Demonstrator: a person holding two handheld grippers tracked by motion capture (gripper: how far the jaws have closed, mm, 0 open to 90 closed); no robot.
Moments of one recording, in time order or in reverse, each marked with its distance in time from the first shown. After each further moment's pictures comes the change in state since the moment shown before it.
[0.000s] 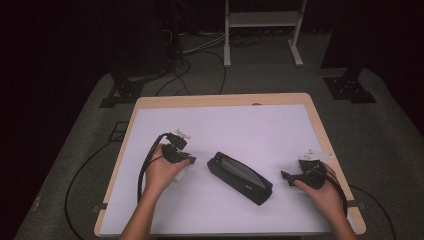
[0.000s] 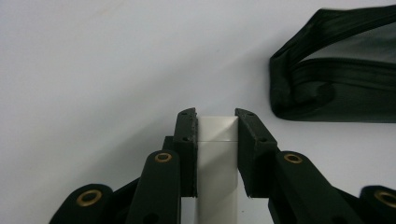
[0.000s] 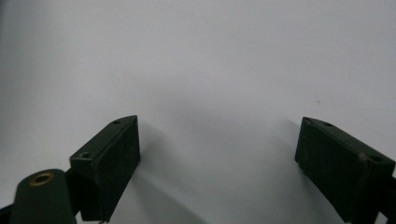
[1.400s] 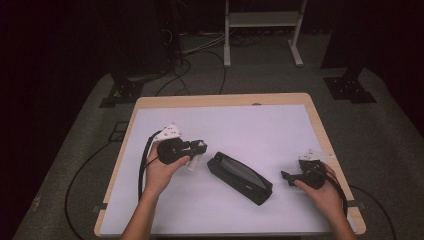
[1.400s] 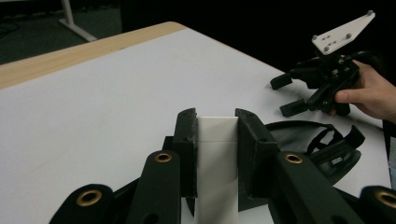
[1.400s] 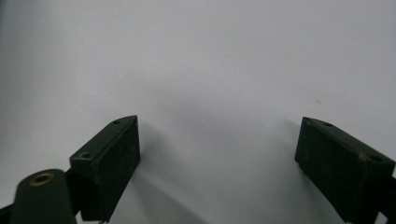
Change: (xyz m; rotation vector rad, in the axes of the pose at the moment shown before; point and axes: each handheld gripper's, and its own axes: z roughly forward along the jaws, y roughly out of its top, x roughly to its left) left arm -0.014 0.001 -0.032 -0.505 -0.264 0.134; right arm 0.000 0.000 0.000 0.000 0.000 0.001
